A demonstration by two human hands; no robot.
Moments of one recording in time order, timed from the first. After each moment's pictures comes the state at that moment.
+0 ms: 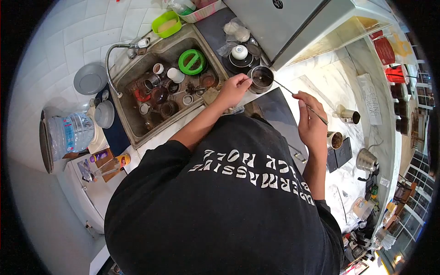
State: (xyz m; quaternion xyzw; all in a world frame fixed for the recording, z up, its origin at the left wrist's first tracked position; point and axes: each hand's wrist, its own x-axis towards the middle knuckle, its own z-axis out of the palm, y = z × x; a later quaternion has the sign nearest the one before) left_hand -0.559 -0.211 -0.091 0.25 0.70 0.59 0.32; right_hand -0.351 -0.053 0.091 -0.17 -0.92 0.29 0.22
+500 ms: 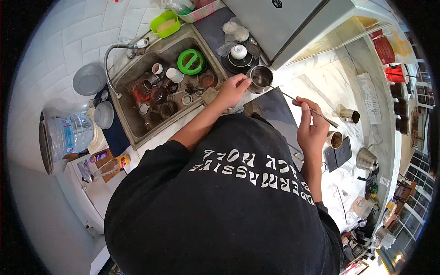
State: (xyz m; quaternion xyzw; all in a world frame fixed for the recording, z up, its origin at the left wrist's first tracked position) left_hand -0.559 -0.210 -0.102 0.24 0.70 0.60 0.32; right_hand -0.342 -0.068 0.086 -0.25 -0.87 0.34 0.25
